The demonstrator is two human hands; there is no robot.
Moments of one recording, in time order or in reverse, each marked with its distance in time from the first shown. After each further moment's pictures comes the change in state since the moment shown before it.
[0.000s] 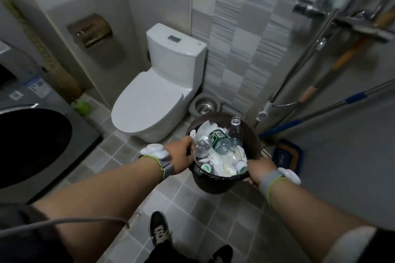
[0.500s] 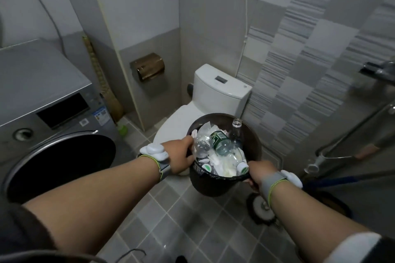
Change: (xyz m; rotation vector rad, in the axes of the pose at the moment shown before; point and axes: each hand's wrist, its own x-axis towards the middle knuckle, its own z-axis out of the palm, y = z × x) left_hand 0.017 -0.163 -0.169 0.130 0.184 -0.004; right_hand -0.026 -0.200 0.123 0.024 -0.057 -0.112
